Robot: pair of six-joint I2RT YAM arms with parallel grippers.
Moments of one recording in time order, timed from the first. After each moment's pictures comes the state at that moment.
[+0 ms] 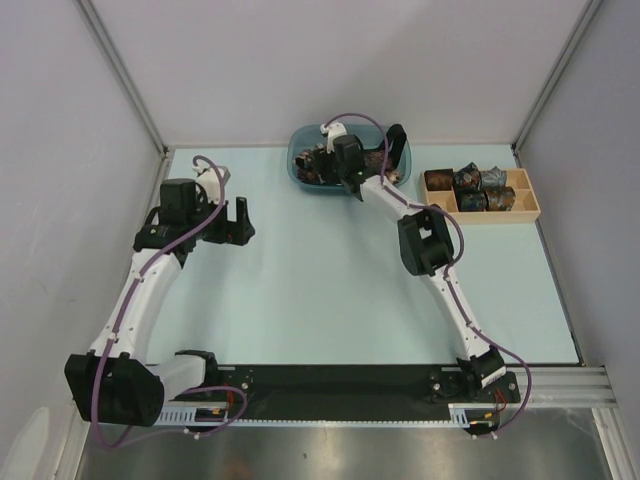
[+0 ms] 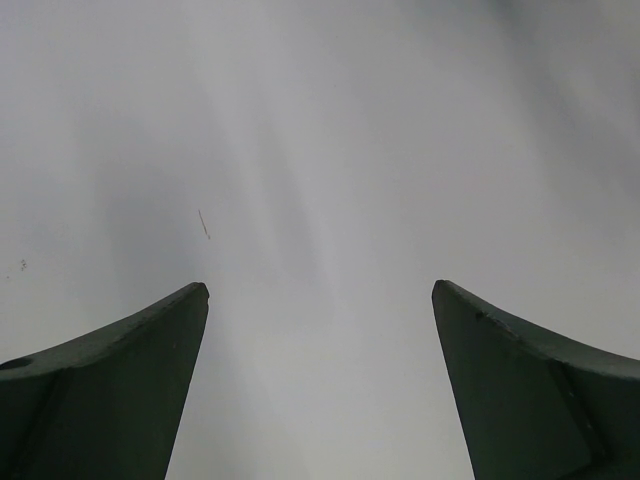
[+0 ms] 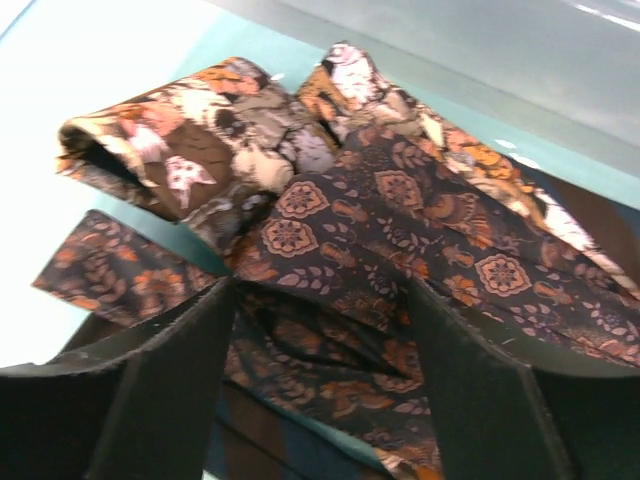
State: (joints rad) left arm -0.07 1.14 1.04 -0.60 0.28 0.02; right arm 0.50 2.67 2.35 -0.10 0.06 0.00
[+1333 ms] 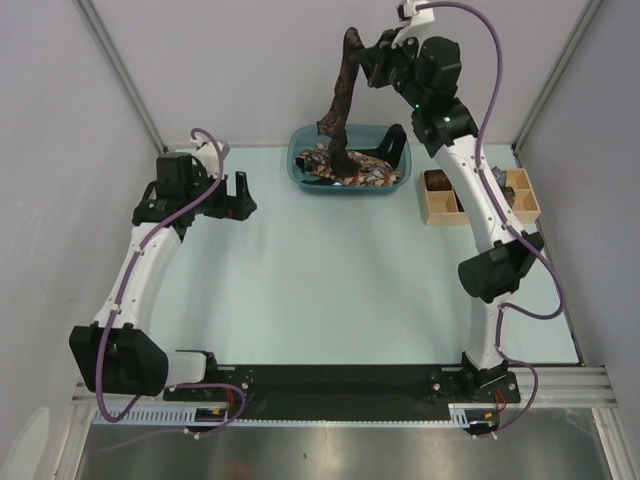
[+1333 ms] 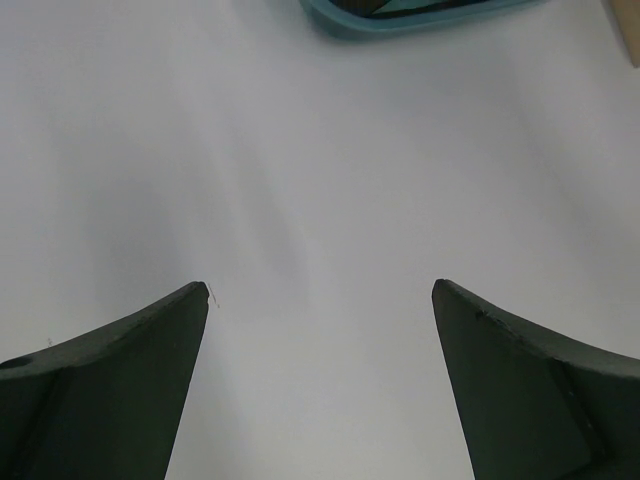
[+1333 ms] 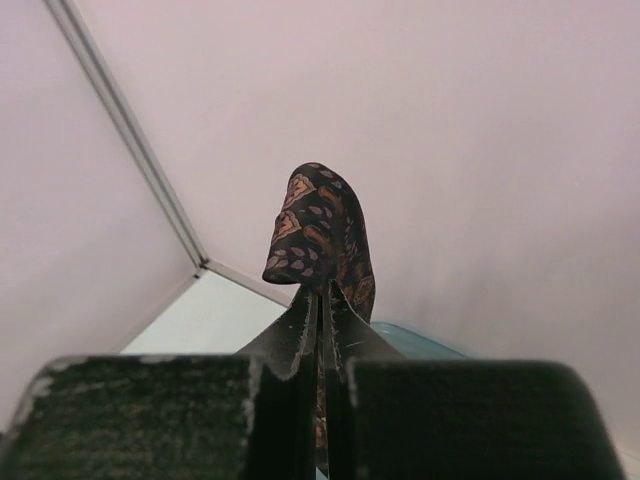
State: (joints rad) left arm -0.05 1.29 1.22 -0.58 0.35 0.03; right arm 0.39 2.02 2.36 -0.17 -0.19 0.18
